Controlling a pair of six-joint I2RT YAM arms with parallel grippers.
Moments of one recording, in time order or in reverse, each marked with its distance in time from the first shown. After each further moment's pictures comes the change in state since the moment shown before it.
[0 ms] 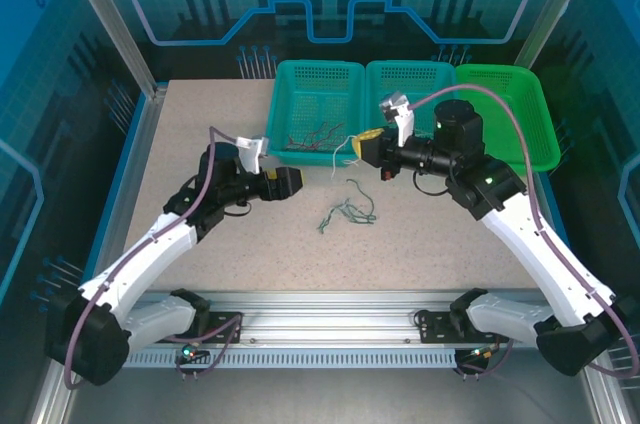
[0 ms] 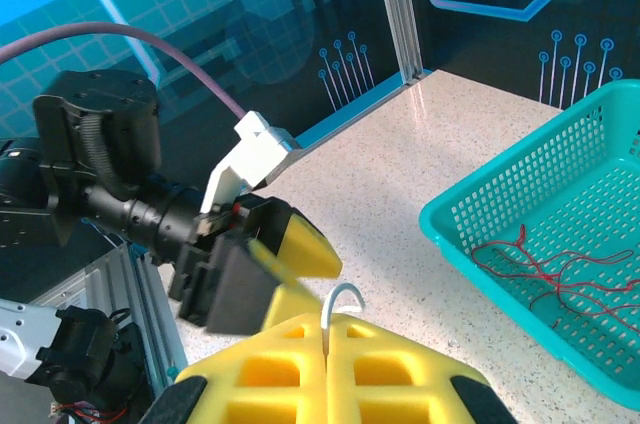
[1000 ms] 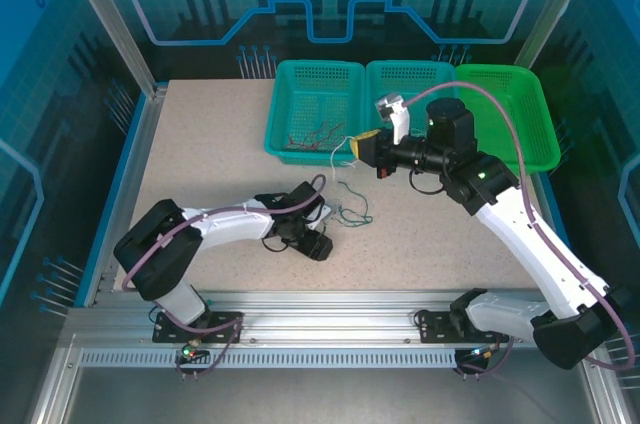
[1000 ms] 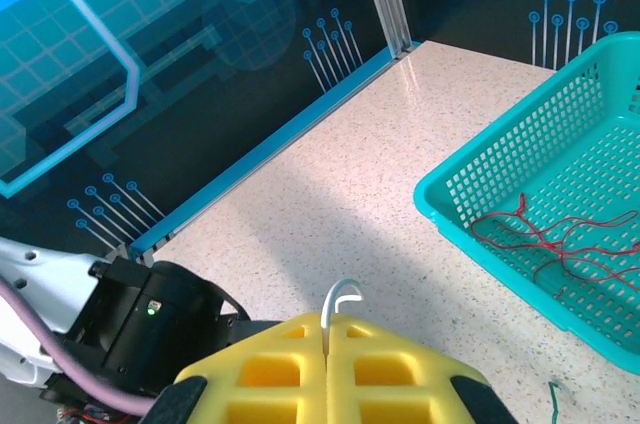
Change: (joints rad) left arm -0.383 0.559 0.095 -0.291 -0.324 0.220; right arm 0.000 0.031 0.003 -0.018 0.027 0.055
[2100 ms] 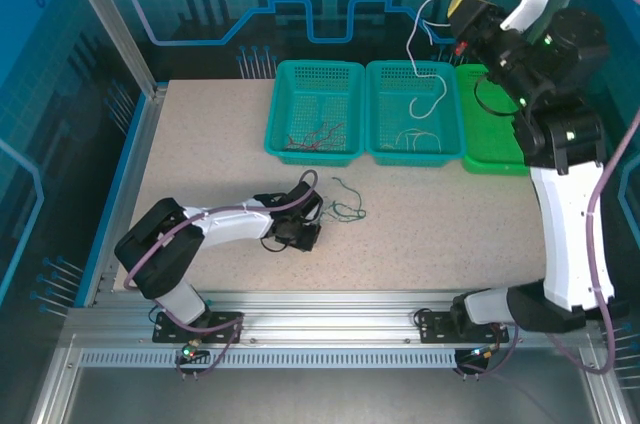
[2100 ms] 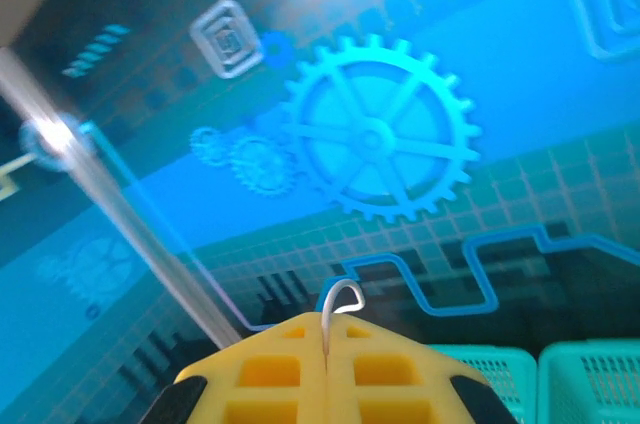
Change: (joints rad) left arm 0.033 -0.012 -0.039 0.037 -0.082 -0.182; right arm -0.311 0.242 0.795 -0.133 0.362 0.339
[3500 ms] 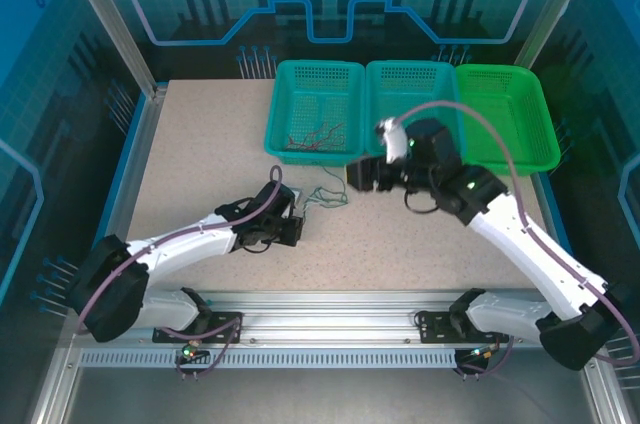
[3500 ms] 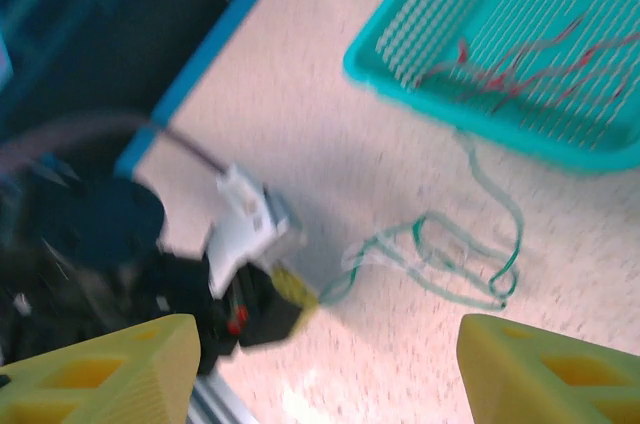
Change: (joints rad) left arm 0.060 -0.328 -0.152 0.062 0.005 -0.034; right arm 0.444 -0.269 -0.946 0.004 -0.144 -0.208
